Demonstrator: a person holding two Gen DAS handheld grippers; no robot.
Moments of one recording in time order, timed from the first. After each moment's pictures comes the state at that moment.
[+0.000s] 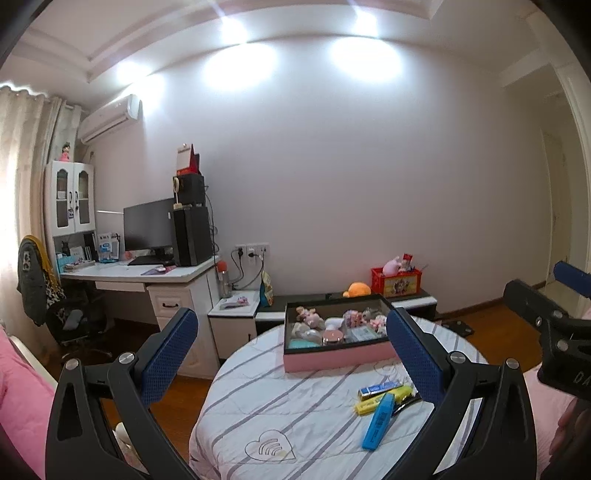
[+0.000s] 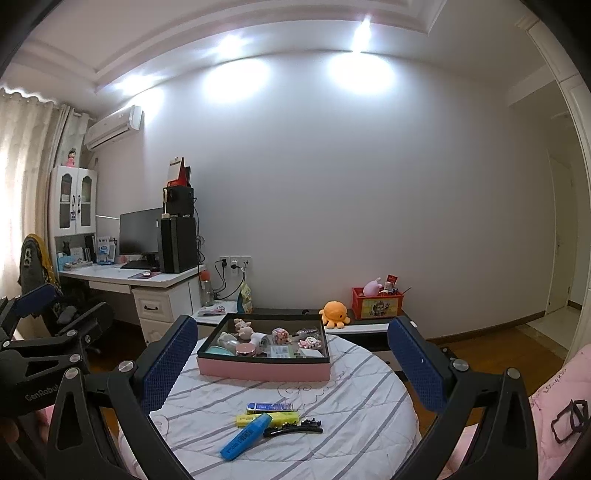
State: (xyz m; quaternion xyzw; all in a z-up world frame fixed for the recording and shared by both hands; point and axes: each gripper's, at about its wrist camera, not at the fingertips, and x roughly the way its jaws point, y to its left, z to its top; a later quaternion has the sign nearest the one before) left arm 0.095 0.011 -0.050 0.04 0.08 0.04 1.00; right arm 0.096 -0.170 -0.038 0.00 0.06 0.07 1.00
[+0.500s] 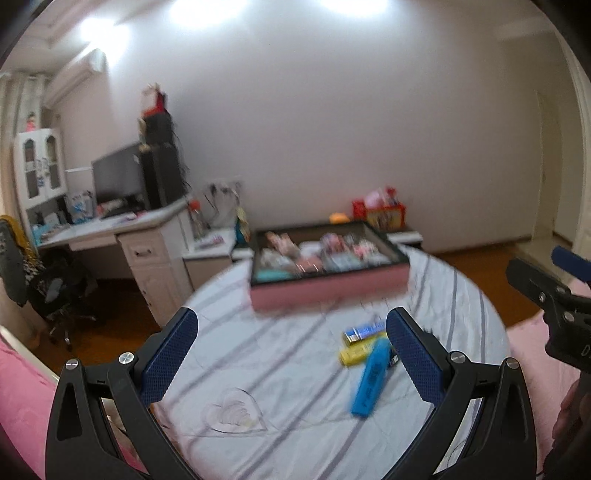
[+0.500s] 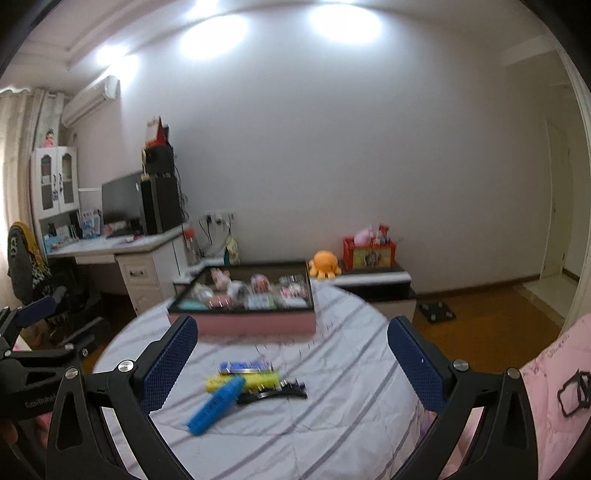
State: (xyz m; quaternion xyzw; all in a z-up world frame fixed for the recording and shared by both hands) left arm 0.168 -0.010 -0.123 0.05 0.22 0.00 0.97; right arm 0.153 -0.197 -0.101 0.02 0.17 0.04 0.98
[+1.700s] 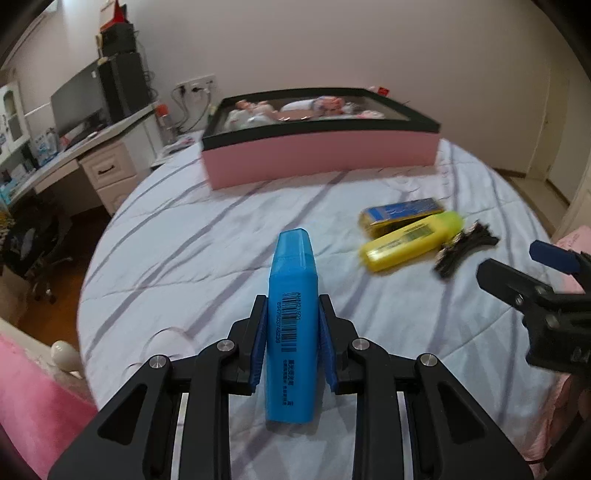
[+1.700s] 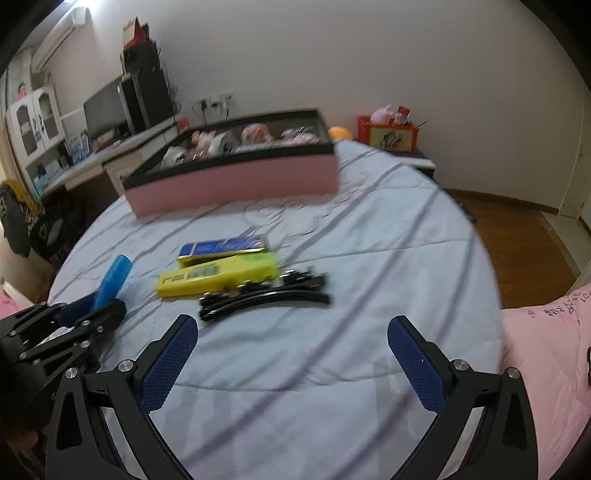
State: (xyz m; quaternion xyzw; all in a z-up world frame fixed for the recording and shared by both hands) left arm 0.244 0.002 -0.236 0.05 0.40 -0.02 0.91; right arm 0.245 -0.169 -0.209 0.03 0.40 0.08 0.91
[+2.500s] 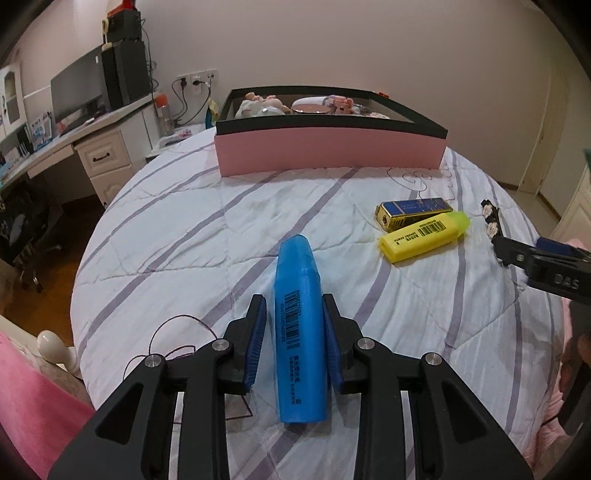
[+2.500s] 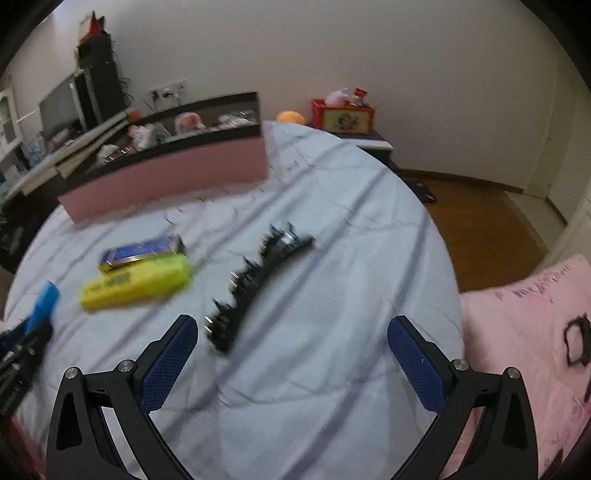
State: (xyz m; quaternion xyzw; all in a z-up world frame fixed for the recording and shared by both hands) left arm 0.243 0.026 -0.244 0.01 0.40 -0.05 0.92; right arm 0.259 -0.208 -0.214 0.01 0.41 -0.01 0.91
